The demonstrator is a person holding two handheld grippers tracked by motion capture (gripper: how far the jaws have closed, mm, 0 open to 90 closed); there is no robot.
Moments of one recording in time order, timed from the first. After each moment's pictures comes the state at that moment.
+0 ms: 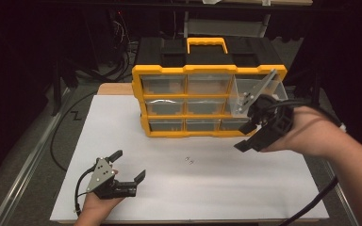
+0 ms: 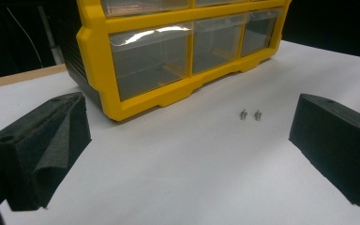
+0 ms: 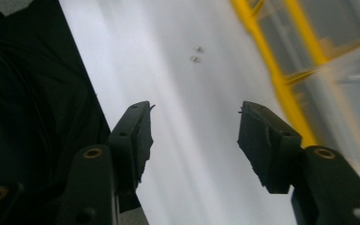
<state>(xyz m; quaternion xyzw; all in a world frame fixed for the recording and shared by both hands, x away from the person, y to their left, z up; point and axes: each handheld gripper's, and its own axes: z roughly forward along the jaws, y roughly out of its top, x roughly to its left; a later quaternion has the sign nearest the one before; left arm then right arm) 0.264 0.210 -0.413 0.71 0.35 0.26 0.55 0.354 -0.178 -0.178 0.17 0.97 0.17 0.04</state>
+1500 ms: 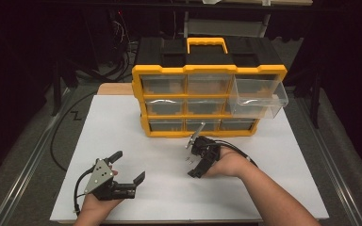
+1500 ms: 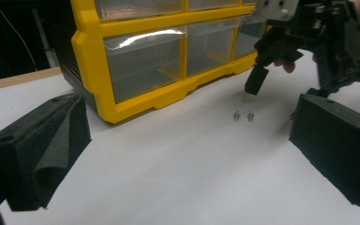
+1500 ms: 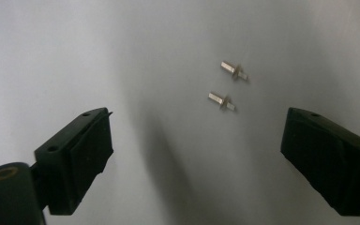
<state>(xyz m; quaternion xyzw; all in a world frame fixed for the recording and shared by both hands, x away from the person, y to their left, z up) 0.261 0.211 -0.412 0.72 0.35 0.25 0.55 0.406 -0.089 -0.393 0.16 0.97 0.17 0.00</state>
